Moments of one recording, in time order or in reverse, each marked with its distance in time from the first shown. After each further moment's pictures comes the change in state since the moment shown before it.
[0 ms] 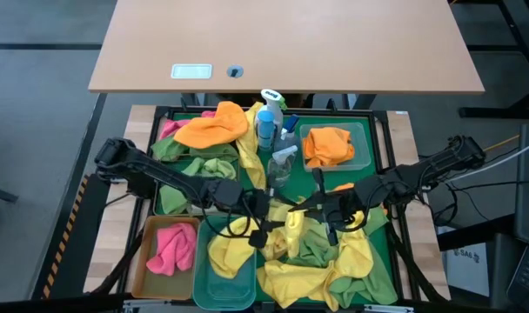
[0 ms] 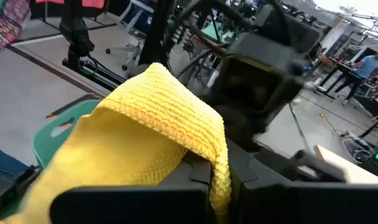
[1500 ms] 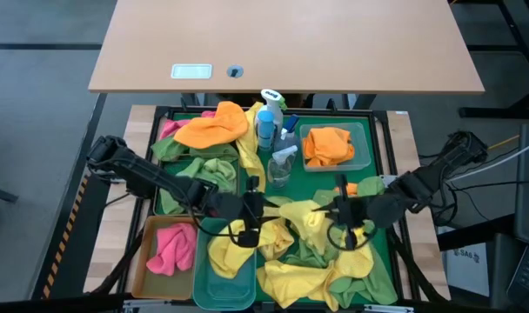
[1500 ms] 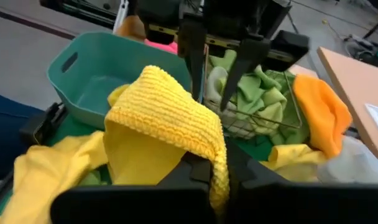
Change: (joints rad) left arm -0.061 -0.098 0.000 -0.509 -0.234 -0.179; right arm 0.163 -0.089 0.001 -0.428 0.249 0.353
